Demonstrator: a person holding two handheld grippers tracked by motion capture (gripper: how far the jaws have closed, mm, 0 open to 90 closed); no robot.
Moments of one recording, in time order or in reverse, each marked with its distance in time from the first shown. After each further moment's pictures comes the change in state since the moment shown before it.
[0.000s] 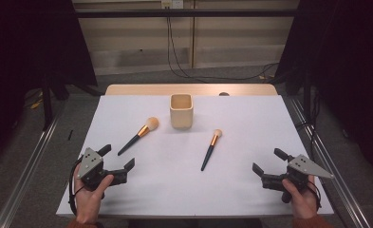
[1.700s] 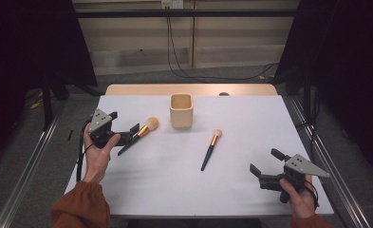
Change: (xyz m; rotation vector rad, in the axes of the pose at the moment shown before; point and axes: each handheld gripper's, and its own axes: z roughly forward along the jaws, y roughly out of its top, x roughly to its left) left arm 0.049 0.055 0.078 0.013 0.009 0.013; right arm 0.004 -0.001 0.005 0.021 0.016 -0.002
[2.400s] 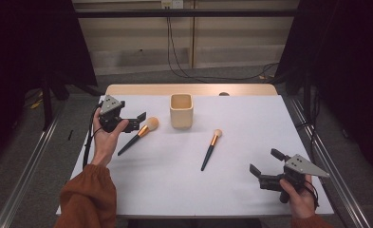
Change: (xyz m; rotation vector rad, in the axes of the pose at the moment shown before) left arm 0.009 0.024 0.039 0.048 -0.035 0.022; right arm 0.000 0.000 0.000 0.000 0.008 -0.003
